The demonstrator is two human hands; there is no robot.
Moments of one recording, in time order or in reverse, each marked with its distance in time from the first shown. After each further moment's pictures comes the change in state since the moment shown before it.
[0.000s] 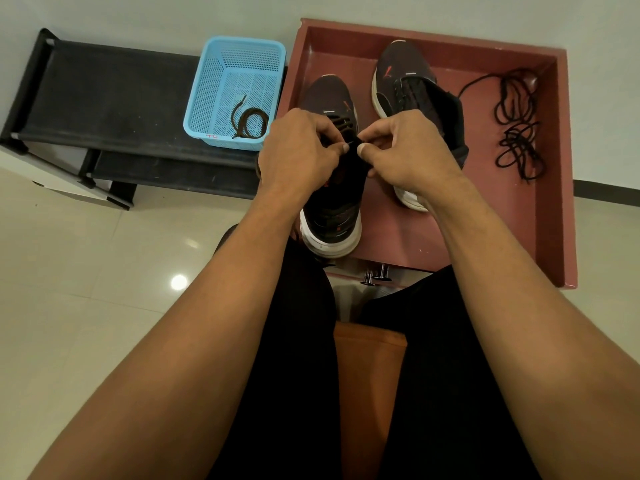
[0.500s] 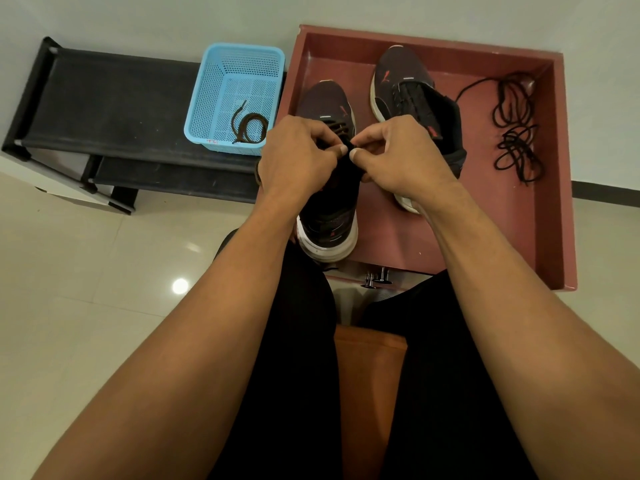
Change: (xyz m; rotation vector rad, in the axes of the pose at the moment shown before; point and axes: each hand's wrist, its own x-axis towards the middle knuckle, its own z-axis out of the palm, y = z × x) left_hand 0.000 -0.001 0.001 -0.095 -0.003 -0.053; right_hand -0.003 -0.006 0.002 0.017 -0.024 -0.023
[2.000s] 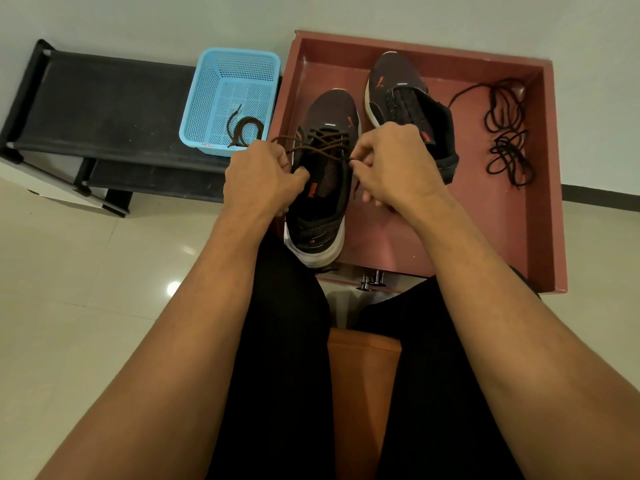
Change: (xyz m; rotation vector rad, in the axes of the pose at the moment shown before) left_hand -0.016 -0.023 -0.026 0.123 -0.063 -0.130; right_hand -0.007 -0.007 0.000 -0.246 0.012 -0.038
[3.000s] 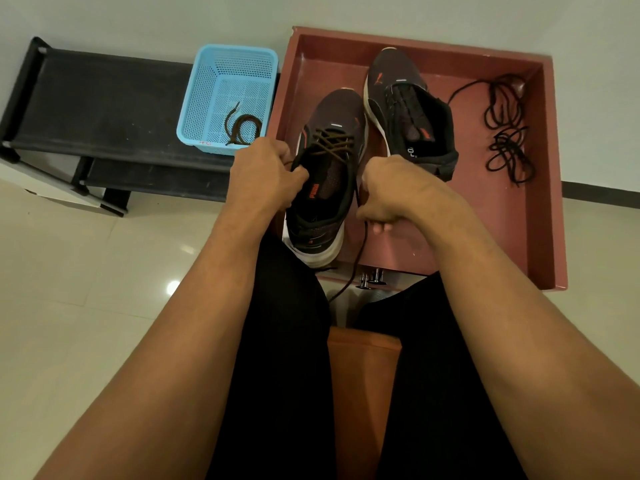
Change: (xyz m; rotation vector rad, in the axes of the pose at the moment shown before) left_hand 0.002 0.001 0.002 -0.007 -0.026 0.063; right_hand -0.005 0.001 -0.002 -0.305 -0.466 0.100
